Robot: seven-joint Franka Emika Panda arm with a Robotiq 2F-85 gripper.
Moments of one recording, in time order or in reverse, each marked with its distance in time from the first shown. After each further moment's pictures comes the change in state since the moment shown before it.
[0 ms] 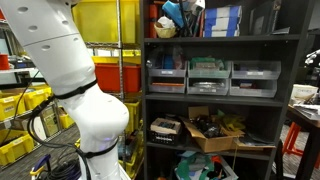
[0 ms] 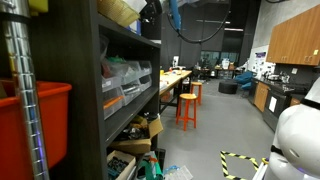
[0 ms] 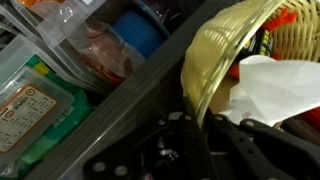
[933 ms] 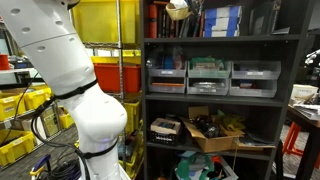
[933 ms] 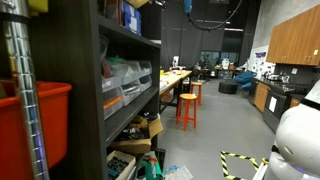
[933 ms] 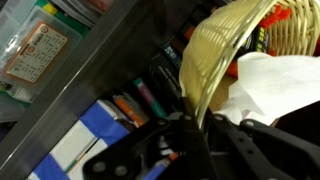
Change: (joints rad) arm -0.069 -0.019 -0.042 0.127 -0.011 0.030 0.125
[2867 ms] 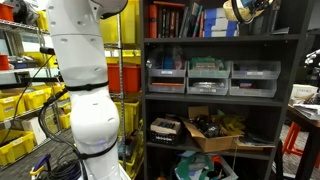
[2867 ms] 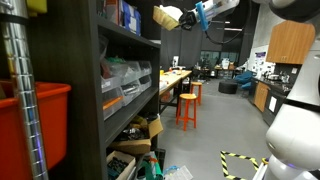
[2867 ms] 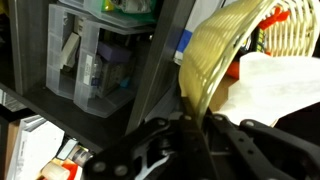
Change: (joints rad) arm -0.231 0.274 -0.229 0.181 0.129 -0.048 0.114
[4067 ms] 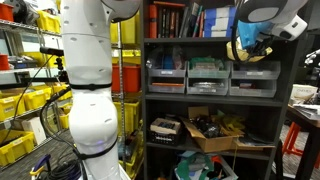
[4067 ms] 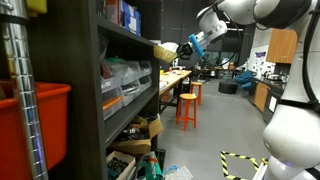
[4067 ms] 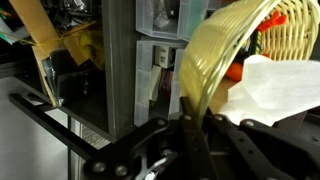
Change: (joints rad) arm -0.063 0.116 0.042 -0.185 -0.053 0.032 0.014
